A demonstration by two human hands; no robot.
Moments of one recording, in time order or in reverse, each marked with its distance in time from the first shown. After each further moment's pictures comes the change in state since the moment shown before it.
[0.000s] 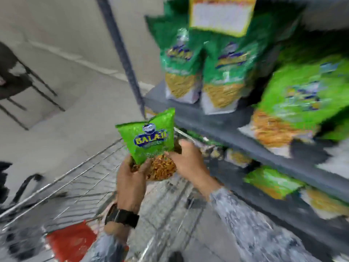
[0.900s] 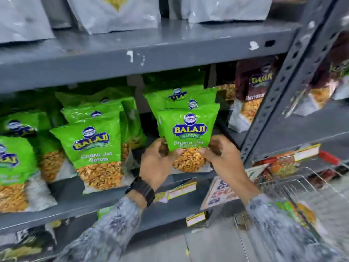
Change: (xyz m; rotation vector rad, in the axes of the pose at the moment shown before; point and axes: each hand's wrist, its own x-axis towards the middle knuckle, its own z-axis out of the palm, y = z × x) left_hand -0.314 0.137 0.509 0.194 -0.989 0.388; right_hand -0.299 0.303 -0.512 0.165 1.001 0.142
